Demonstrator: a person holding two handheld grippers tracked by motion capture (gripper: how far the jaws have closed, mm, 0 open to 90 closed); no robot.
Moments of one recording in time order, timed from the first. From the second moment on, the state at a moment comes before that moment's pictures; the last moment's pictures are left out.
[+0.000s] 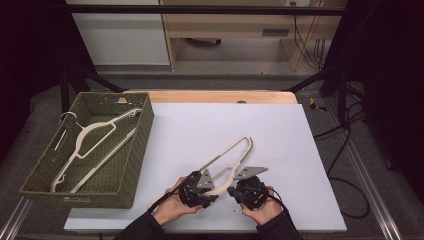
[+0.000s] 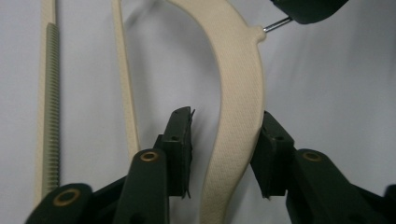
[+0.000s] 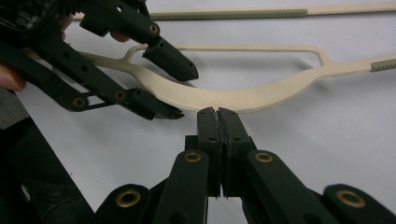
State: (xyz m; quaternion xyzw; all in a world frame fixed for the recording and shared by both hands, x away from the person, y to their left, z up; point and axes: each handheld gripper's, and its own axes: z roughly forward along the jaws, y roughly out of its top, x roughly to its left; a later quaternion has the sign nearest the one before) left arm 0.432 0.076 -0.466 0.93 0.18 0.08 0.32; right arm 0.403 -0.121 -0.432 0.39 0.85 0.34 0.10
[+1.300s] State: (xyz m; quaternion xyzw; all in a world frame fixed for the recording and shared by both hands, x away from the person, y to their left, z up) left arm 0.430 0.122 -0.413 0.88 0.24 0.14 0.38; right arm 0.410 -0.210 -0.414 0.42 0.73 0.51 0.19
